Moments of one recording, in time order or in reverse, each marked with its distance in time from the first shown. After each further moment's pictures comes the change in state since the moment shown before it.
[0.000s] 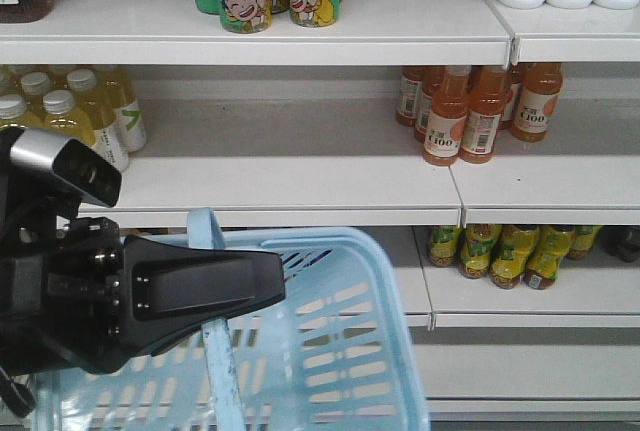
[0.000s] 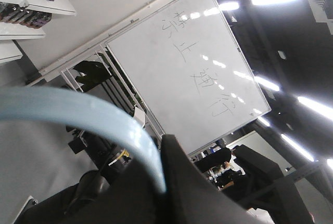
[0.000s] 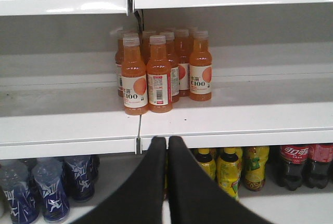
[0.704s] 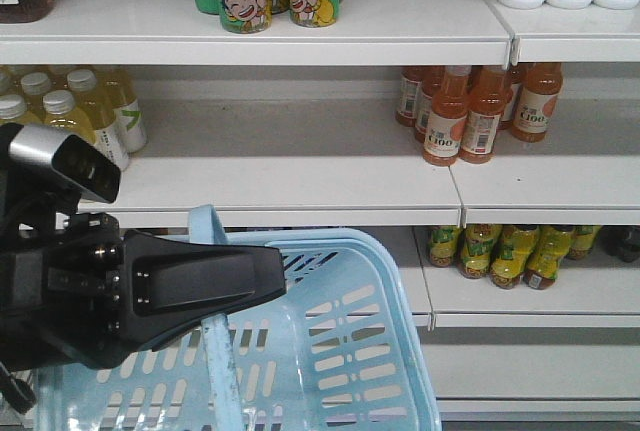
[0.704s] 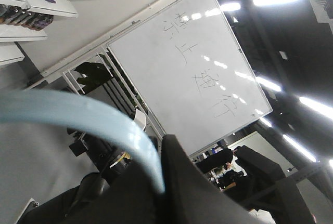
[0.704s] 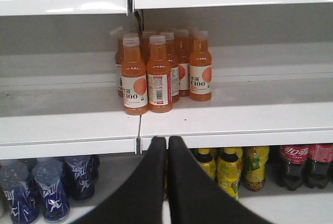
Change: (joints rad) left arm 0.000 0.001 -0.007 -0.002 0.006 0.000; right arm 0.000 0.000 0.000 0.000 0.000 0.000
